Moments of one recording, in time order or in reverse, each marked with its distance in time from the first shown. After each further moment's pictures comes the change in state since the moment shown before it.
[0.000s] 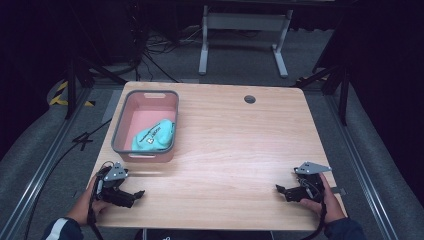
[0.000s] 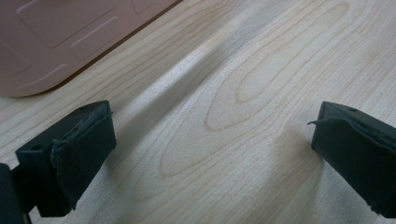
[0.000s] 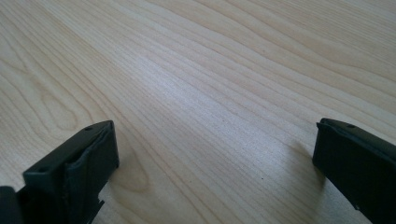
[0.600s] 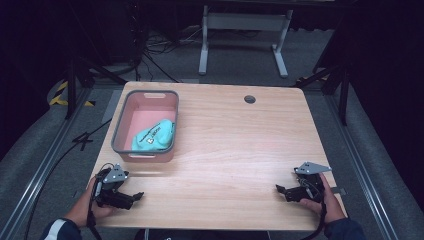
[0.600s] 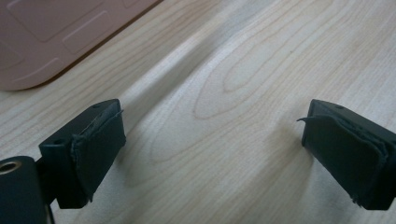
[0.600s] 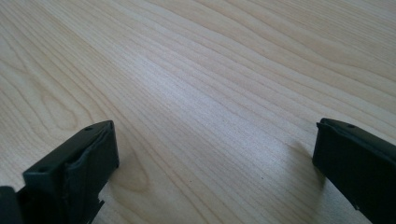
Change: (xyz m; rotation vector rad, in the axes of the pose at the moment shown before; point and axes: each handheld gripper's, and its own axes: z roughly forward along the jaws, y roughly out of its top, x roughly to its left) left arm -0.005 0.000 -0.006 0.034 -0.011 0.017; right arm 0.000 0.000 0.000 0.000 -0.001 0.002
